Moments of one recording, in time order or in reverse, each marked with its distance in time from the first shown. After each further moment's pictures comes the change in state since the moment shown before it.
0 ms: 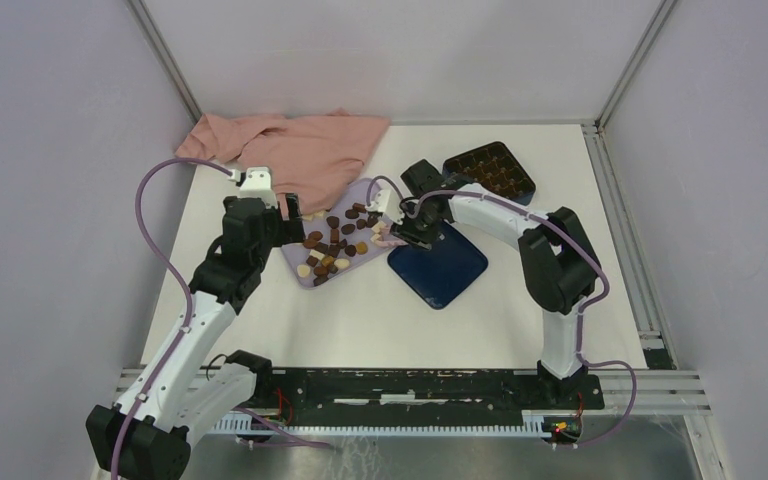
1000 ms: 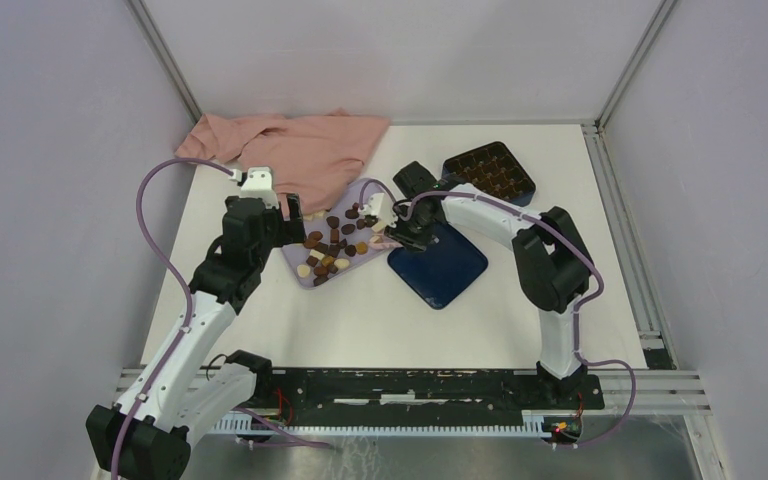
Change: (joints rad) left arm 0.000 0.000 0.000 0.000 0.026 0.000; right arm 0.032 0.043 0.046 -0.040 -0.012 0.004
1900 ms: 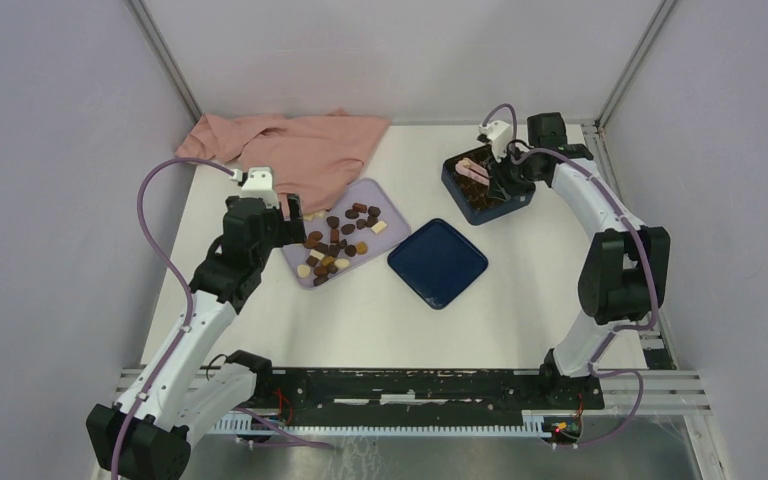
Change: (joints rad) left arm 0.000 0.003 0.000 0.000 0.001 0.000; right arm -0.557 -0.270 -0.088 0.063 -0.208 0.063
